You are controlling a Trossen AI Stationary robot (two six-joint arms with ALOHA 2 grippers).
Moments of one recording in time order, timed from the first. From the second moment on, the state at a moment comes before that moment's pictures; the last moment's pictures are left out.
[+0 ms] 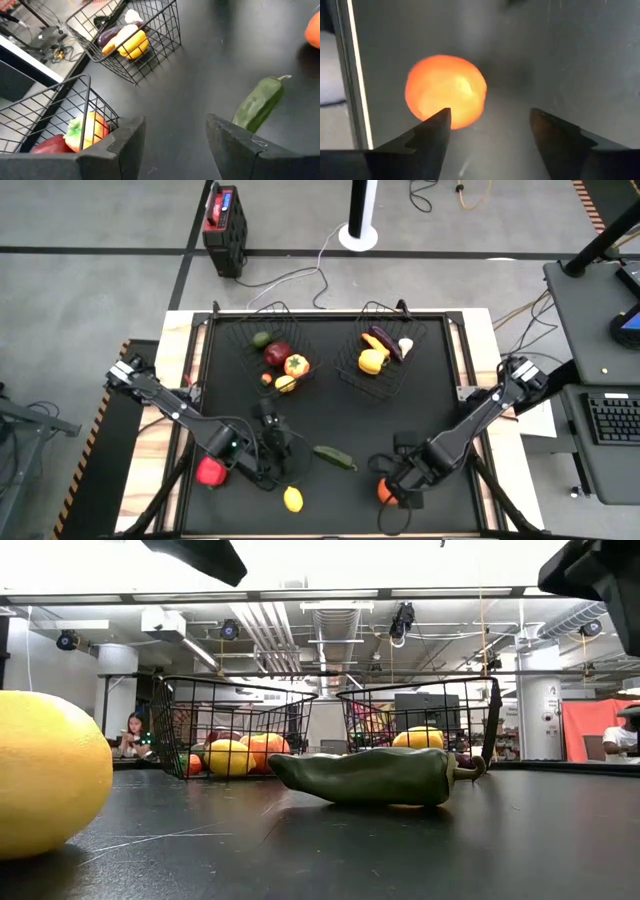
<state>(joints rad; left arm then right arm) -0.59 1.58 1.25 -0.73 -0.88 -0.59 0.67 1.67 1.29 -0.97 0.06 0.68</state>
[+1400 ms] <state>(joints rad) -0.59 1.58 1.22 -0.76 -0.91 -0.61 0.67 1.88 1.34 -0.84 -0.03 0.80</state>
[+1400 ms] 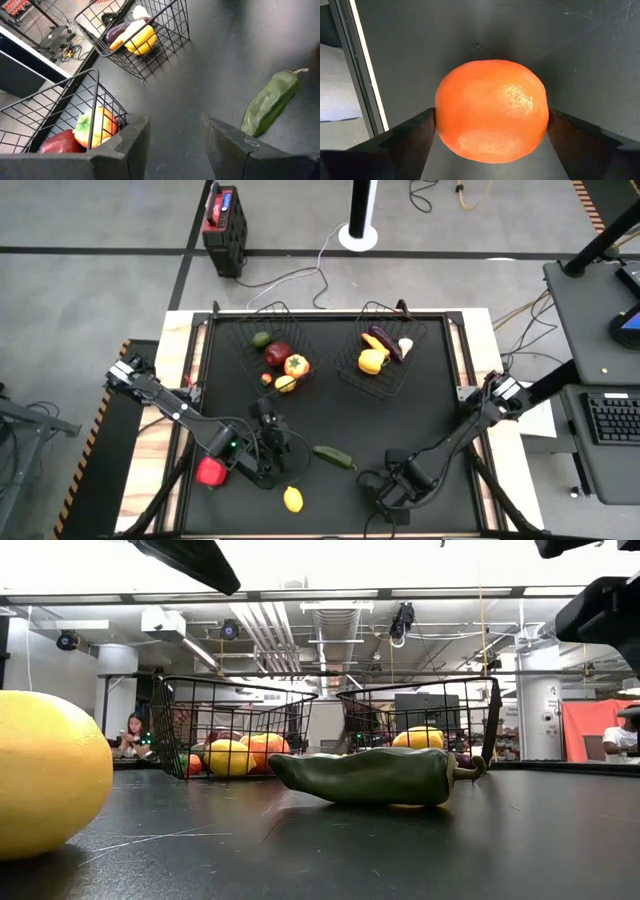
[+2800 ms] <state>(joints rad) -0.75 1.58 1.39 -0.94 -1.04 -0.67 0.35 1.68 1.39 -0.51 0.24 0.19</state>
